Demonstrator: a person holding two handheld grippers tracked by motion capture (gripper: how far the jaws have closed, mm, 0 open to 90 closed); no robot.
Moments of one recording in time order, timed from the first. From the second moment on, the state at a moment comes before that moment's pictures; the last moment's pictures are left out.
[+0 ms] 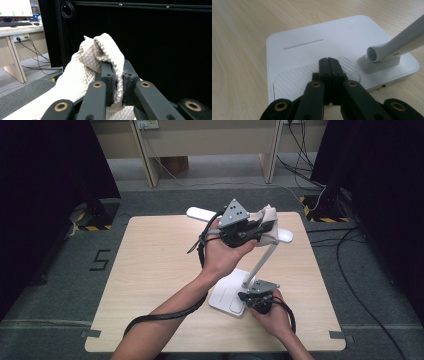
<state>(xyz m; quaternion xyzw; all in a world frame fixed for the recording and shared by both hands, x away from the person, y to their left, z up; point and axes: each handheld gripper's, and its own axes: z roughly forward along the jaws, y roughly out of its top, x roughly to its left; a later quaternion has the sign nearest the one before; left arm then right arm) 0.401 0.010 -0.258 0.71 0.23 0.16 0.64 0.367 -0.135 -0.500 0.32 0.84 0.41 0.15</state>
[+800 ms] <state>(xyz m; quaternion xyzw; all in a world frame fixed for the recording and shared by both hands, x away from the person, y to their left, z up) 0.397 -0.007 -0.259 0.72 0.22 0.15 0.64 0.367 -0.135 -0.500 0.32 0.84 0.41 0.15</state>
